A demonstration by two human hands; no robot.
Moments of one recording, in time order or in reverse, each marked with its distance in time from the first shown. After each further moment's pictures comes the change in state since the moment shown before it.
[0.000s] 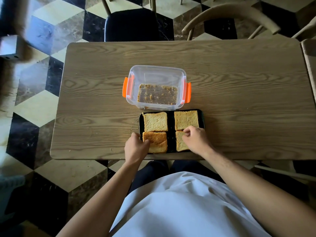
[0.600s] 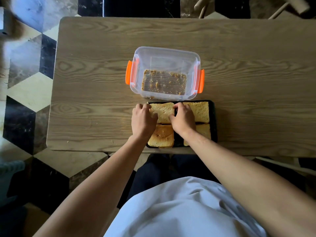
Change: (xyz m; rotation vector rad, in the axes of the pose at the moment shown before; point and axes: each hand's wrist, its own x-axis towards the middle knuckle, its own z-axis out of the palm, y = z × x) left_hand 0.065 0.024 0.013 0.110 0.132 0.311; right_hand 0.052 -0.066 0.054 0.039 0.146 0.057
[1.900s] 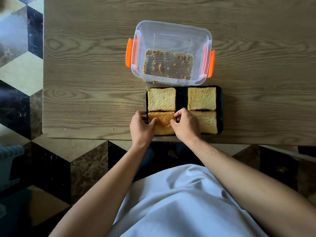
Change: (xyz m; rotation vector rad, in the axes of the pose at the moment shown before) left_hand -0.058 -0.033 0.008 -0.342 -0.027 -0.302; right_hand -0.049 0.023 0.022 -0.021 -0.047 0.077
